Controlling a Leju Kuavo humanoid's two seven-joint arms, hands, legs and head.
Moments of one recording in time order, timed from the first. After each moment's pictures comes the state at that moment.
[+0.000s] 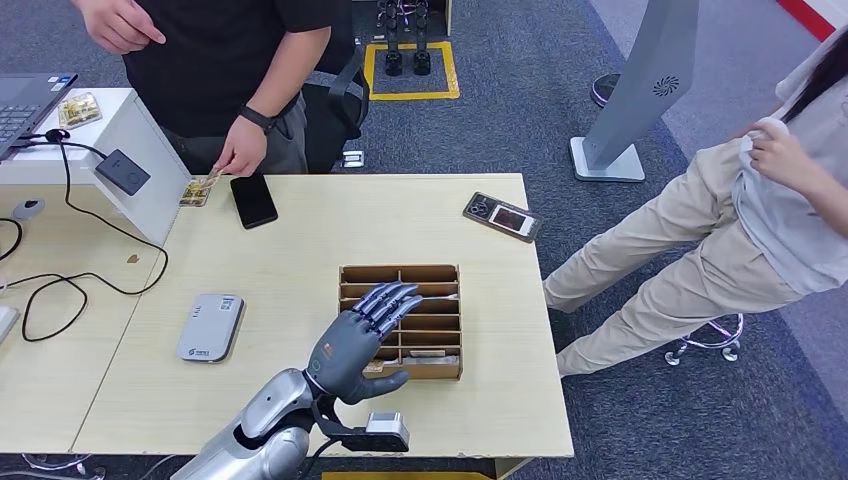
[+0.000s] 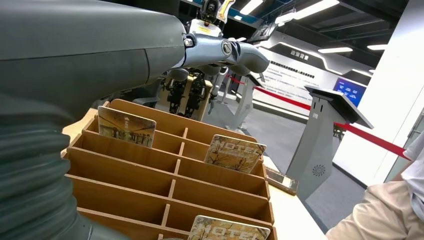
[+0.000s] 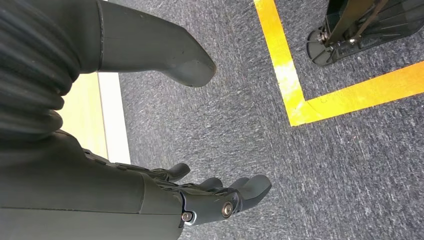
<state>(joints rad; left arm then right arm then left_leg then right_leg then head) -0.28 0.13 -0.93 -1.33 -0.81 0.44 -0.30 -0.02 0.26 -1.54 -0.56 1.29 -0.01 0.05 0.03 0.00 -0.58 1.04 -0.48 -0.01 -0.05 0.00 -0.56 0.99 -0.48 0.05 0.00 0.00</state>
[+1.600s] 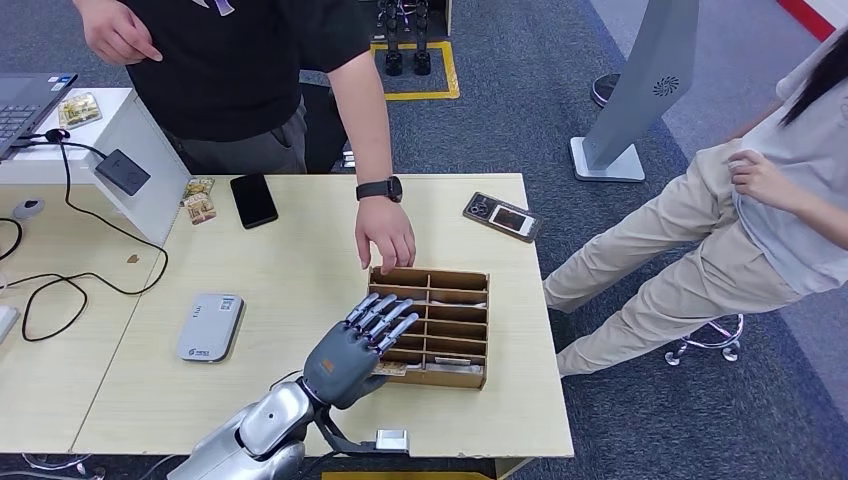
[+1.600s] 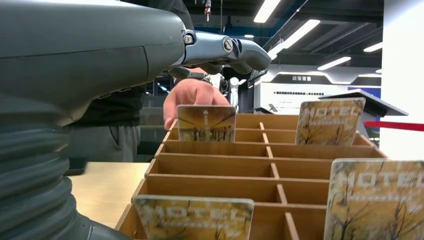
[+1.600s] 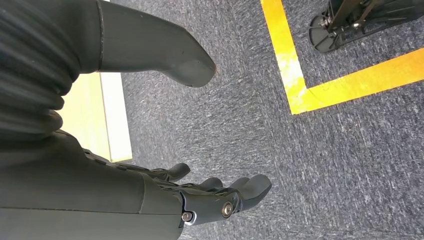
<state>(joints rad) -0.31 0.15 -0.99 -1.18 -1.14 0.63 -0.16 -0.02 0.19 -1.56 -0.48 1.33 -0.03 0.04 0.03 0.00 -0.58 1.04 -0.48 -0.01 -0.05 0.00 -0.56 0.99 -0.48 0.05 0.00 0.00</state>
